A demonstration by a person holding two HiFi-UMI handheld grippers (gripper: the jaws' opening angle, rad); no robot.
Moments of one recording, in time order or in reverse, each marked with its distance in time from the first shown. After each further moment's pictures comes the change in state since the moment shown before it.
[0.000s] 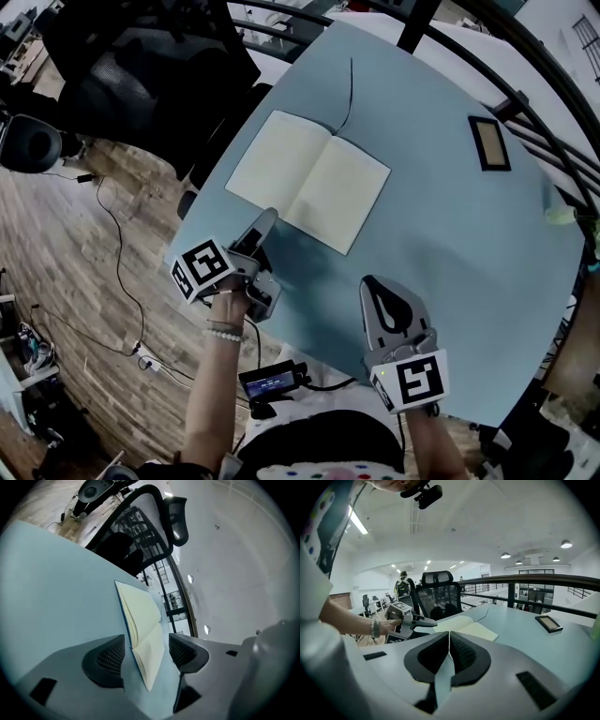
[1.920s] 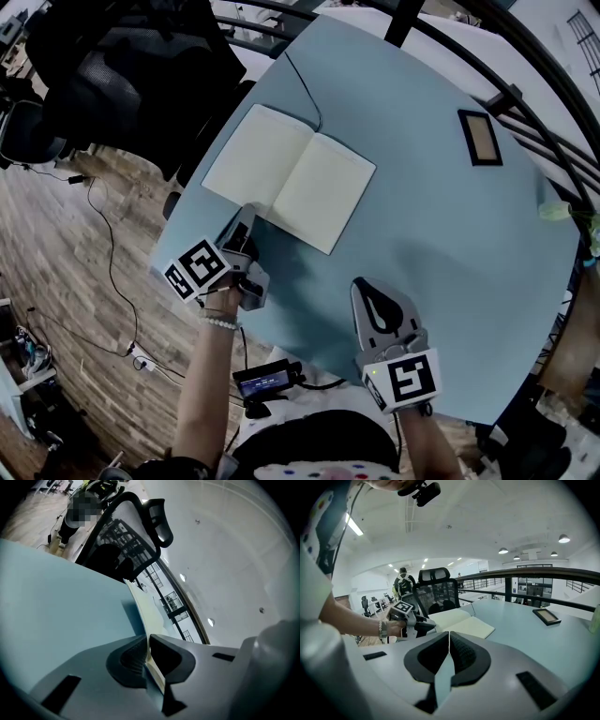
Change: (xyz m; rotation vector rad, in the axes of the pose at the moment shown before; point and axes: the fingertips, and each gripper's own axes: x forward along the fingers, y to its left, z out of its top) left arm 0.015 0.004 0.013 0.207 -0.102 0.021; right arm -0.005 -0.012 -0.016 0.042 0.037 -0.004
